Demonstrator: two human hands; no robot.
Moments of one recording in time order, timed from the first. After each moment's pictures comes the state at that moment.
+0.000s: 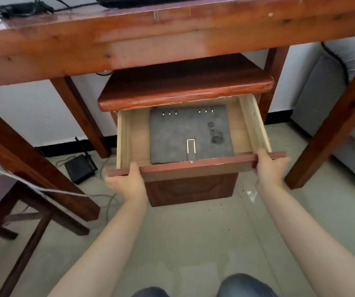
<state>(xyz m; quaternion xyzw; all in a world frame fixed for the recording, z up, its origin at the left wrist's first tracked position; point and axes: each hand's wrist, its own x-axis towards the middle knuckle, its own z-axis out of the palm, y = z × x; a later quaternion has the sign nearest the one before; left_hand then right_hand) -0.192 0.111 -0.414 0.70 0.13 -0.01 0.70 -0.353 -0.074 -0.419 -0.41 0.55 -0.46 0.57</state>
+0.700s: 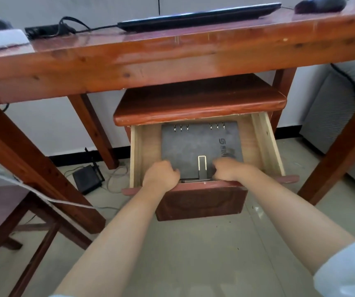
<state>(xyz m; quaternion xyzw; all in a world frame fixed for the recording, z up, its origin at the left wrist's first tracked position) -0.179 0.080 -0.372 0.93 -0.32 -0.10 0.12 -0.269 -0.059 -0.377 -0.94 0.27 0.16 0.14</state>
